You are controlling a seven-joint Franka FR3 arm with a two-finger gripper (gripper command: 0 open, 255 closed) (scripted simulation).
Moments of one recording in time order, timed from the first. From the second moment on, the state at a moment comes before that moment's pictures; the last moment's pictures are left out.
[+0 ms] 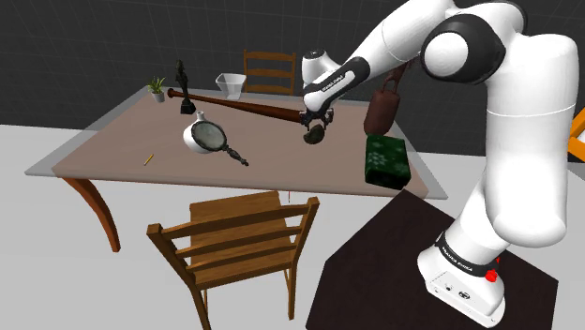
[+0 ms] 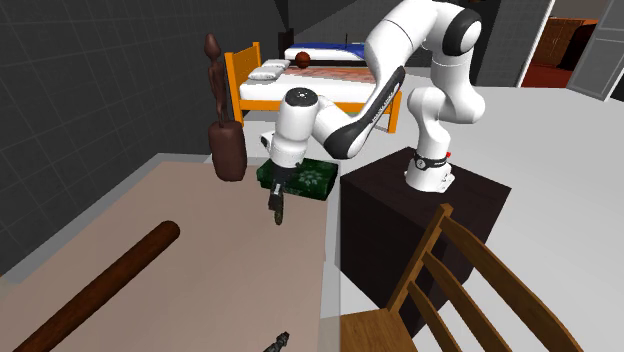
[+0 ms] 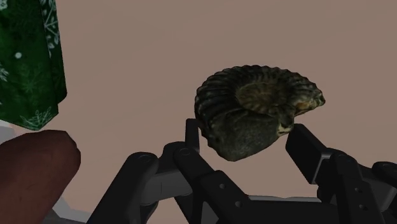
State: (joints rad) arm 0.29 0.45 -0.41 -1.89 -0.21 2.40 0.82
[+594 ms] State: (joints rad) arm 0.24 0.30 -0.48 -2.10 -0.27 2.50 0.74
